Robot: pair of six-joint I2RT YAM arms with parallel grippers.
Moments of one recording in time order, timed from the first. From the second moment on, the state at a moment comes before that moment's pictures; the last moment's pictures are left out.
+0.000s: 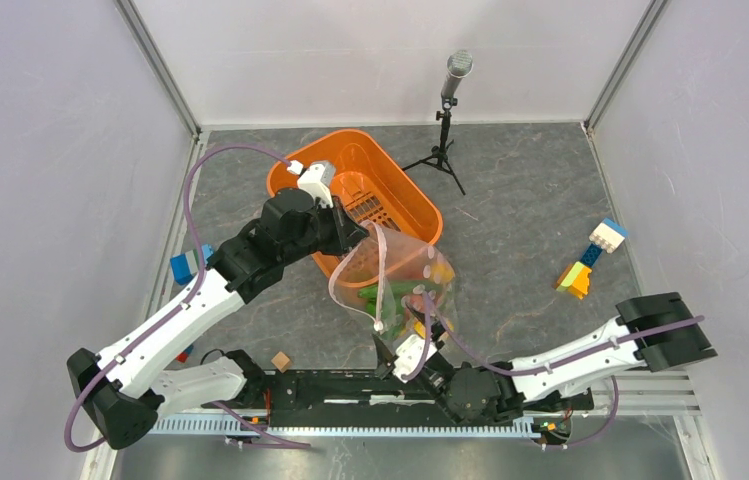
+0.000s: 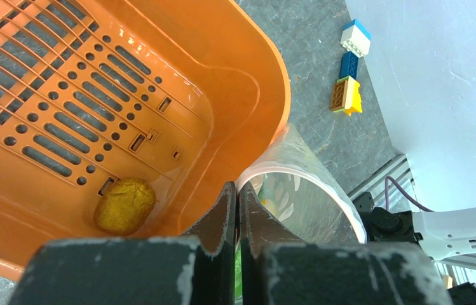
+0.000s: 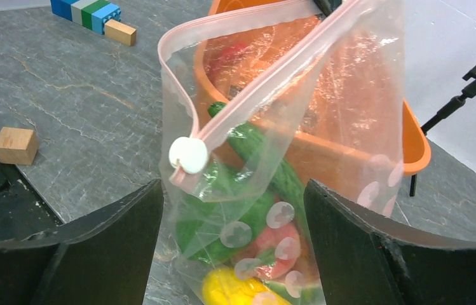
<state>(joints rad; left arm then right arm) -0.72 1.05 1.04 -0.42 0.01 -0.63 1.82 1.17 0.43 0.80 1.13 -0.38</state>
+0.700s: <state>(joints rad) -0.72 1.02 1.04 -0.42 0.04 -0.64 1.79 1.37 0.38 1.32 1.15 -0.49</state>
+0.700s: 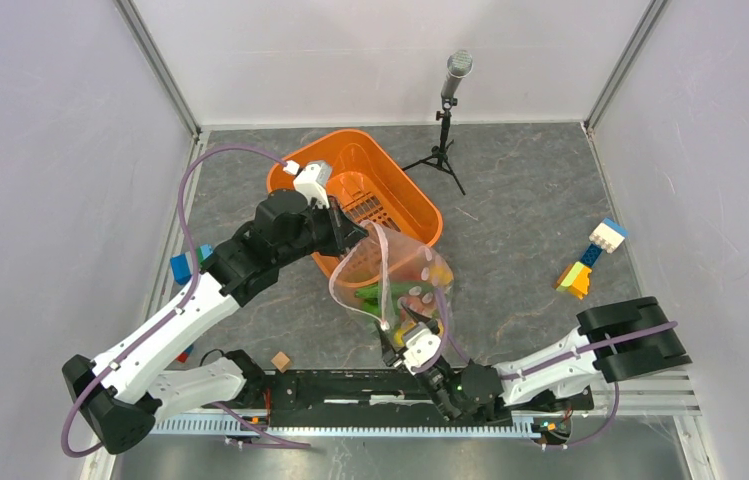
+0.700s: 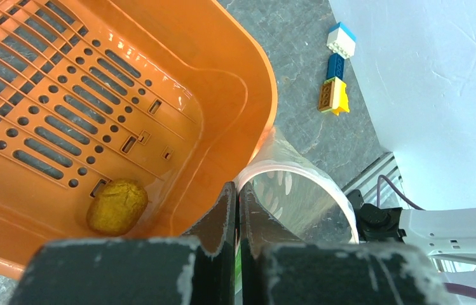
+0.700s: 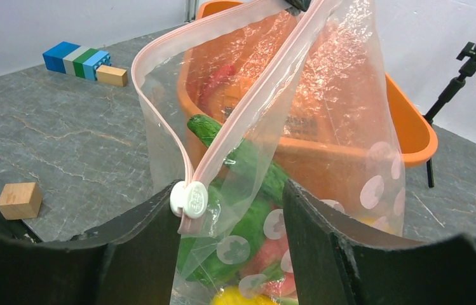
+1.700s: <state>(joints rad) -0.72 1.02 1.02 -0.41 0.04 -0.64 1.73 1.53 0.34 1.46 1.09 -0.51</state>
